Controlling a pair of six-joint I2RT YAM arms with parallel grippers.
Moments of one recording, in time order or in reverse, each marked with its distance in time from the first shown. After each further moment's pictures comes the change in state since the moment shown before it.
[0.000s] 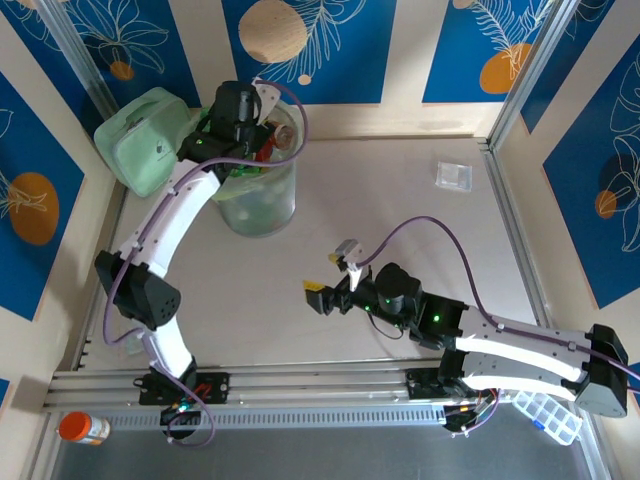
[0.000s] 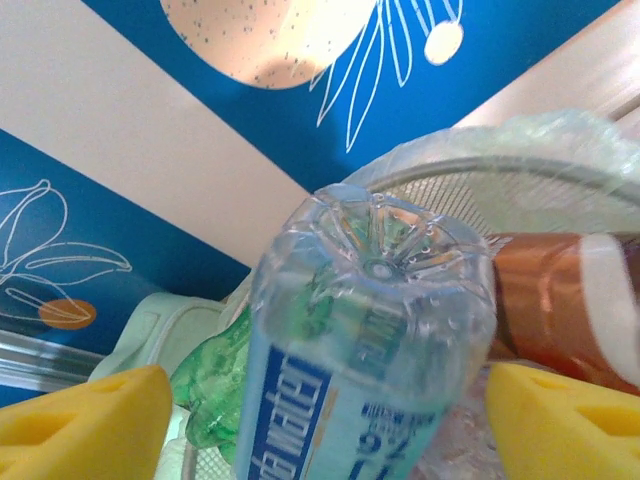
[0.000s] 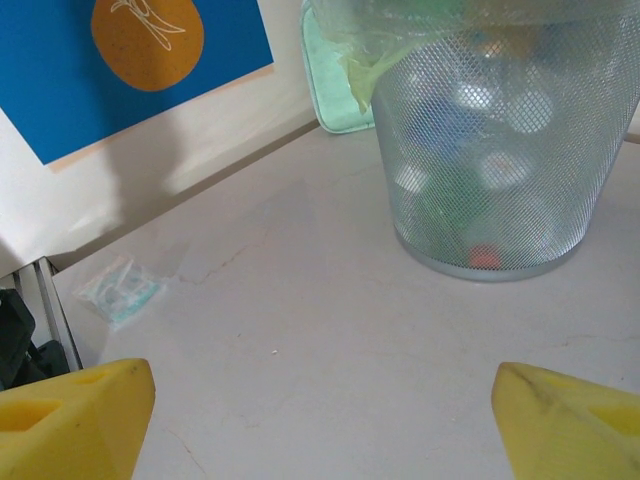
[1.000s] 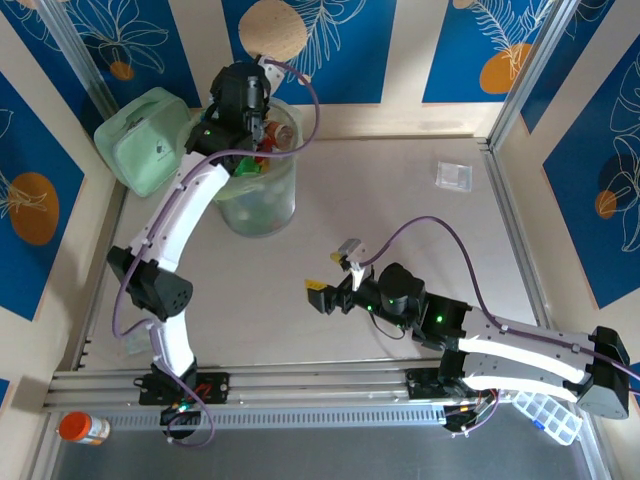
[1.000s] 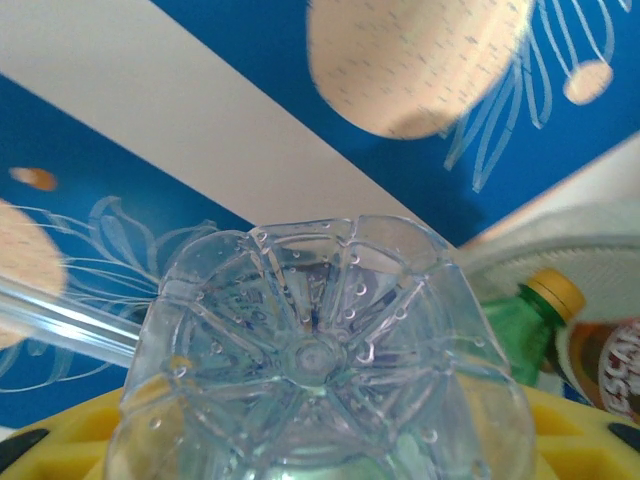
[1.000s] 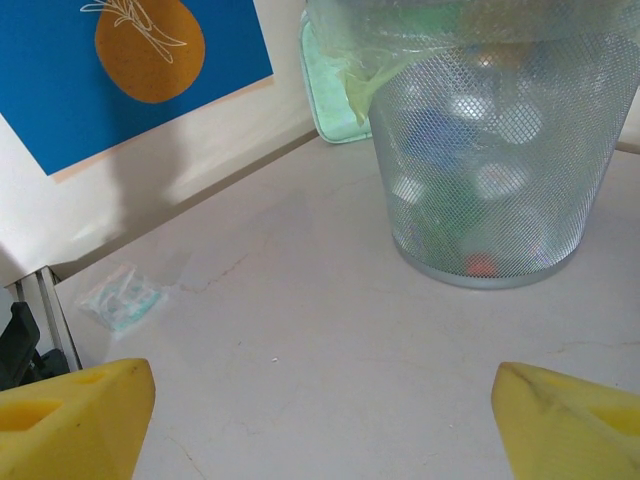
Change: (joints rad) left arm -0.036 0.117 0.220 0.015 -0.235 0.154; right arm 0.000 -0.026 0.000 -0.003 0.006 0.000
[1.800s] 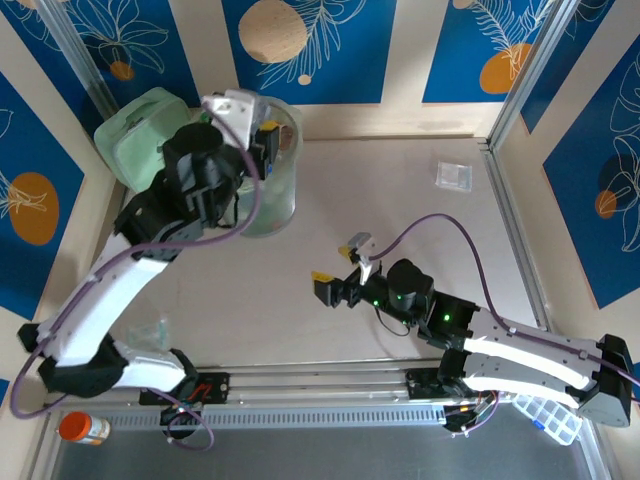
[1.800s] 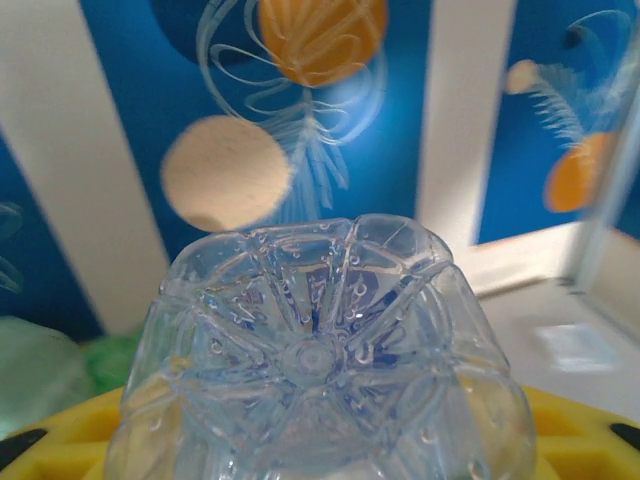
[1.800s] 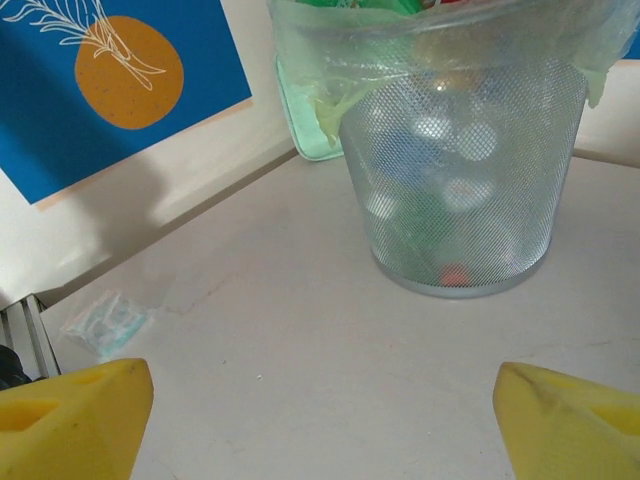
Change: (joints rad) left arm -0.341 -0.512 -0.320 -0.006 0.063 -0.581; right arm -0.043 -0.040 0.004 -0.025 0.001 0.015
